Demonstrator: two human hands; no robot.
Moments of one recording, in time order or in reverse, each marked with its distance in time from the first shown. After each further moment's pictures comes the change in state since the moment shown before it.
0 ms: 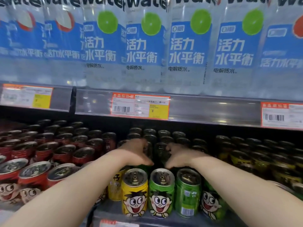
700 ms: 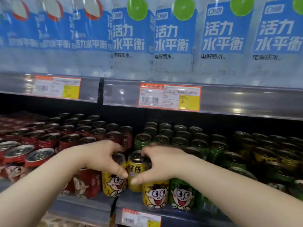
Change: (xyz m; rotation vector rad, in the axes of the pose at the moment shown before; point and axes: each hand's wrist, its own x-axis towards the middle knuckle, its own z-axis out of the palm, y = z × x) left_hand -0.081 -0.079 -0.056 0.203 -0.179 -0.117; right_hand -0.043 -0.098 0.025 -0.270 -0.012 -0.408
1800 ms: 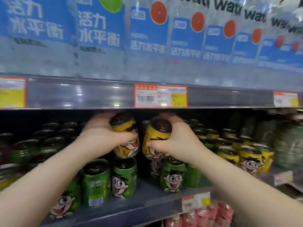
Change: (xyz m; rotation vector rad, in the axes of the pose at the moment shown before) left_hand 0.028 0.269 0.017 -0.607 0.507 0.381; right_hand -0.200 0.173 -0.028 0.378 0.745 0.484
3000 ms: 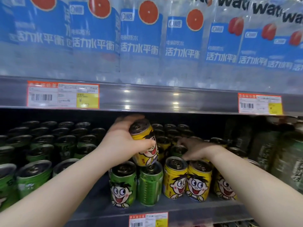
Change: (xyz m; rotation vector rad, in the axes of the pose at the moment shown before) left_hand 0.018 0.095 0.142 -0.045 0.007 -0.032; right_hand 0.069 0.226 -0.081 -0.486 -0.613 0.187
